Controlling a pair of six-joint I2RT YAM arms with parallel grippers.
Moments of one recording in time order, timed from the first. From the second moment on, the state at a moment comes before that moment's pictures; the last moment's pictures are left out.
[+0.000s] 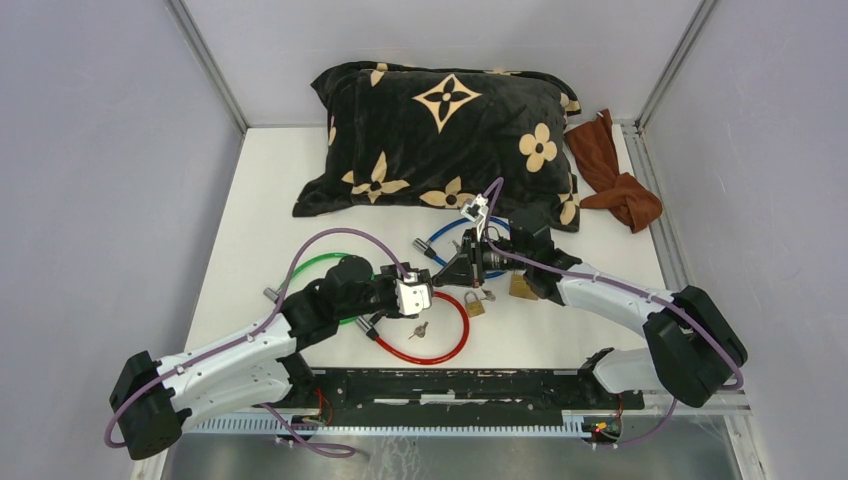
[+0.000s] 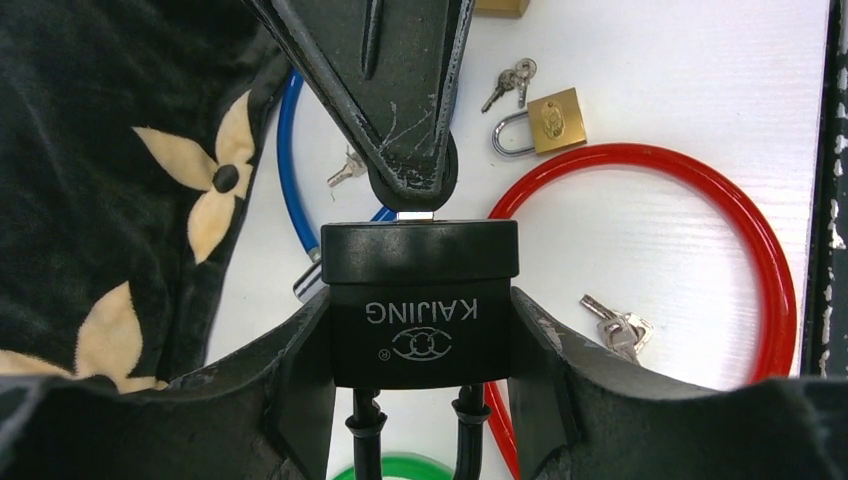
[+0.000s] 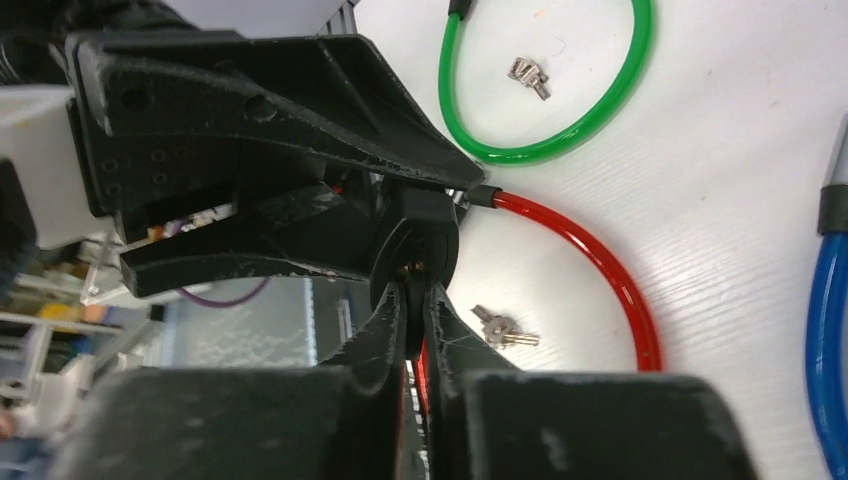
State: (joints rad) left arm -0.90 0.87 0.51 -0.07 0.21 0.63; right arm 0.65 1.34 0.64 0.40 -0.83 0.46
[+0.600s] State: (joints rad) left arm -0.90 0.81 0.48 -0.02 0.16 0.61; right arm 0.50 1.19 0.63 0.26 -0.83 0.40
